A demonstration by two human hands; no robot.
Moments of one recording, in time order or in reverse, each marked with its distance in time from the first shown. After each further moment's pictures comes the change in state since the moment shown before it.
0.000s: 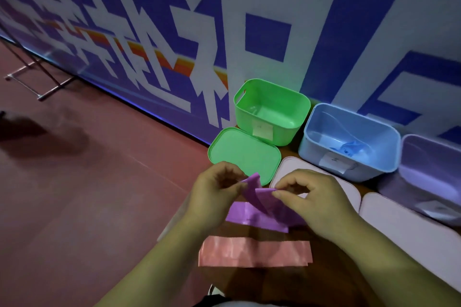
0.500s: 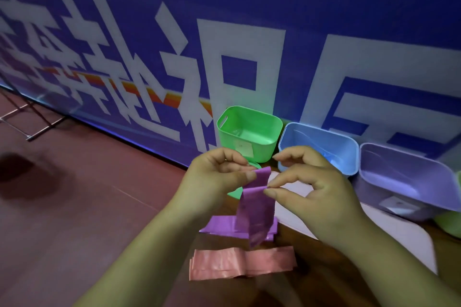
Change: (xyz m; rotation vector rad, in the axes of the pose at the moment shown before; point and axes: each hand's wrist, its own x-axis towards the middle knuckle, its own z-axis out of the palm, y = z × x) left_hand -0.052 0.110 0.014 -0.279 -0.205 -0.032; right_hand -0.060 -0.075 -0.058 0.081 0.235 -0.200
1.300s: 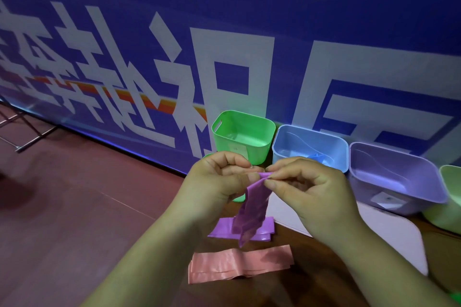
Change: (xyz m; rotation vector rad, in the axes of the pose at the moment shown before) left_hand -0.025 0.014 0.013 -0.086 -0.069 -0.039; right_hand -0.012 -0.016 0.005 0.258 0.160 0.041
